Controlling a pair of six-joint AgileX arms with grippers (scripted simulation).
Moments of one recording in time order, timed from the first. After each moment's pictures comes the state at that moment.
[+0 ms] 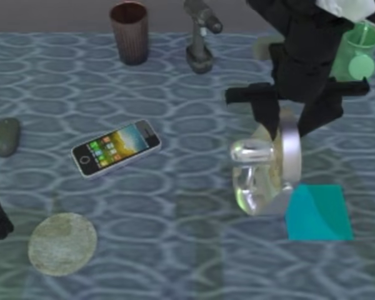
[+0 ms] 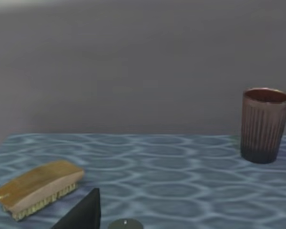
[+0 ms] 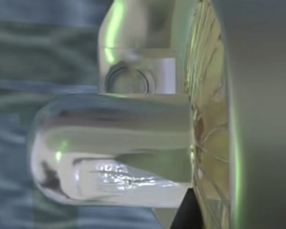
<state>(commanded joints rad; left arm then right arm) 0.00 0.00 0.00 0.00 0.00 0.00 0.52 2.06 1.89 -1.40 0.00 0.46</state>
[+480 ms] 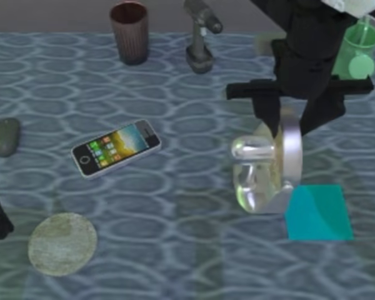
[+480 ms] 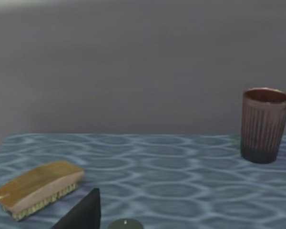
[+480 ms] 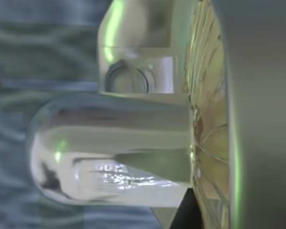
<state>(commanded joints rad) 0.00 0.00 0.00 0.00 0.00 0.00 0.52 2.06 1.91 -1.42 0.00 0.49</state>
